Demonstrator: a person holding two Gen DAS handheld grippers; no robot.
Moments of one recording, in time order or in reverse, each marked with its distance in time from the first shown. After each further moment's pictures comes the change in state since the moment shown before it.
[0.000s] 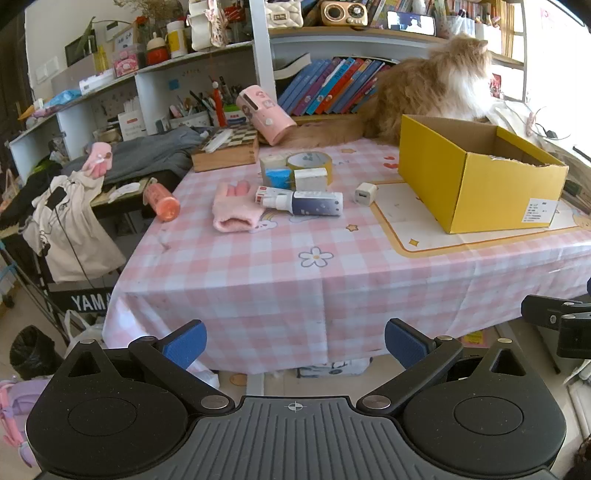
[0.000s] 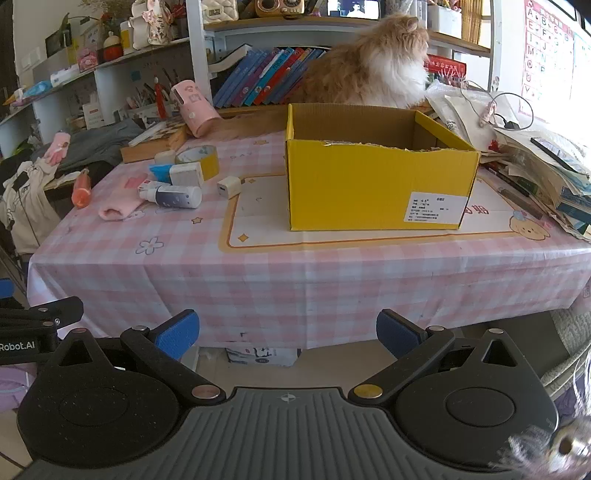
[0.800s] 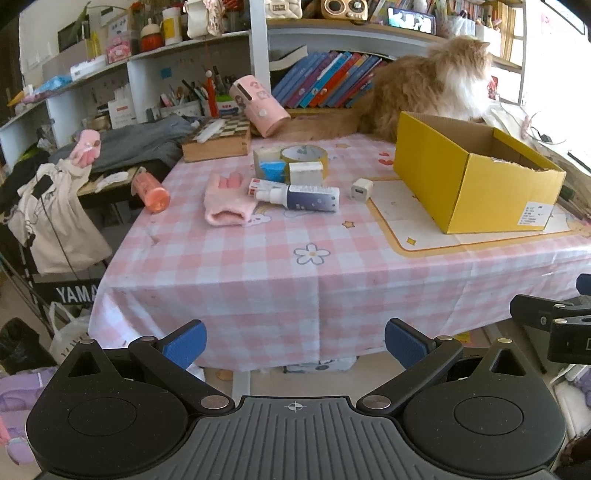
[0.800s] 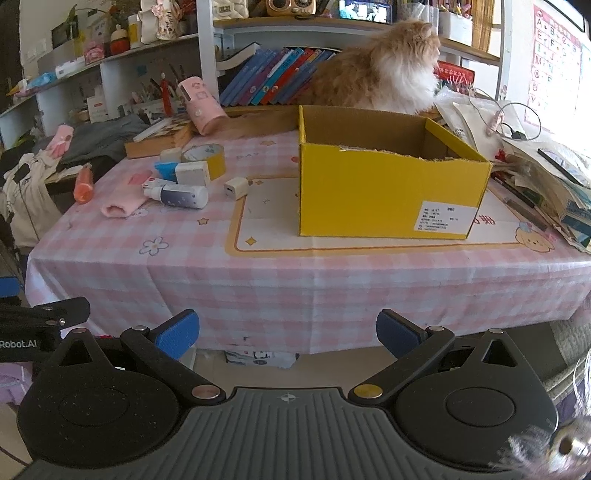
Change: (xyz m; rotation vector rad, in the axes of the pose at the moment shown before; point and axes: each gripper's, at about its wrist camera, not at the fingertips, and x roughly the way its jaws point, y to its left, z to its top) left arm 0.013 0.015 0.005 -0.025 0.022 -0.054; right arm 0.007 0.014 0.007 -0.039 -0.002 -0.004
